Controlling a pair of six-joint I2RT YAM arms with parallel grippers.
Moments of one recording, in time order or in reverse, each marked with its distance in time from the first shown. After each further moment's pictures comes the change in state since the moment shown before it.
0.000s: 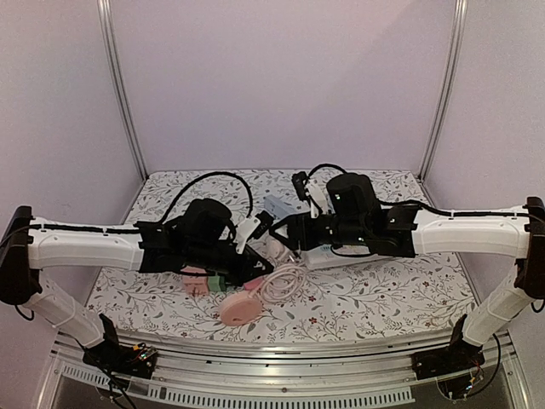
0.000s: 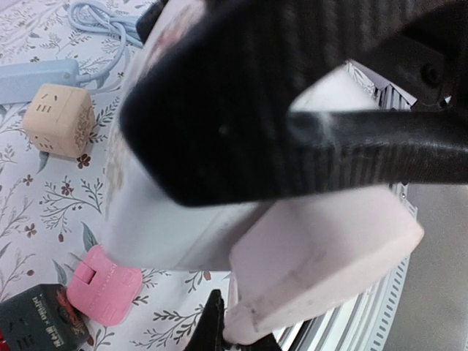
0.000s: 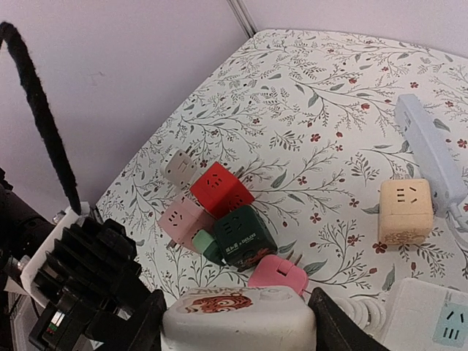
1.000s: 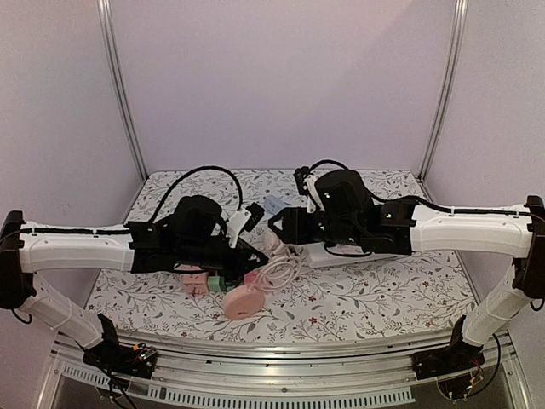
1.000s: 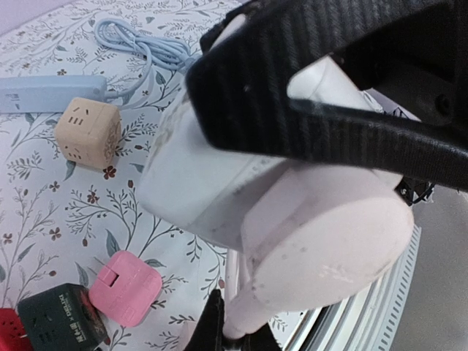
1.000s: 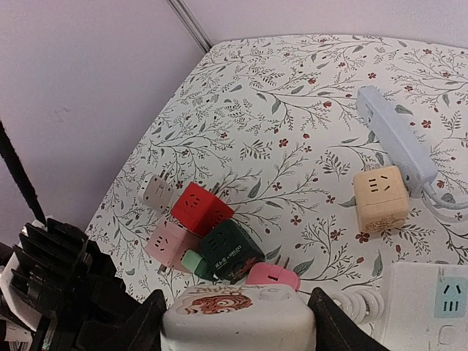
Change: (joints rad) left arm 0.015 -0.062 -0.030 0.019 -0.045 -0.020; right arm 0.054 0.020 0.100 -0.131 0.227 0.130
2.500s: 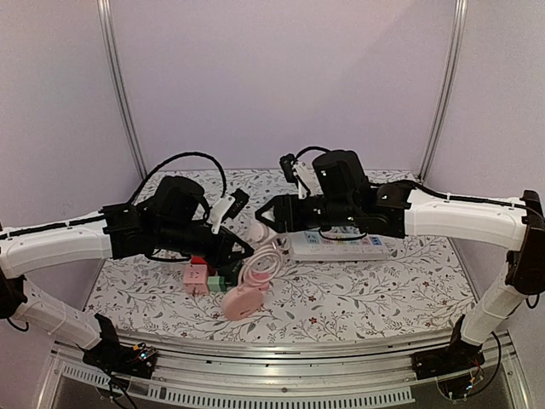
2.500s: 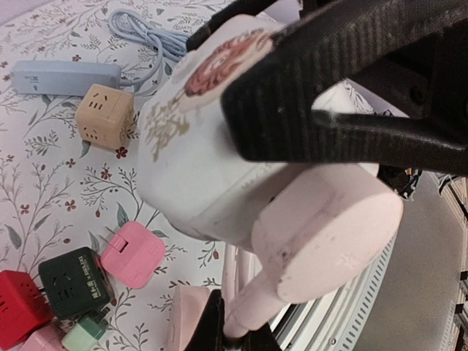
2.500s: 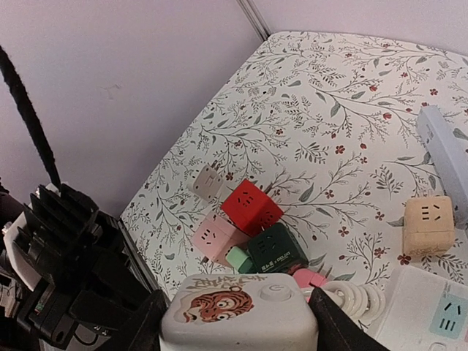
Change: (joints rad) left arm 0.061 -0.109 0.097 -0.261 0.058 -0.027; right arm -0.047 0.057 0.131 -0.029 -0.240 -0.075
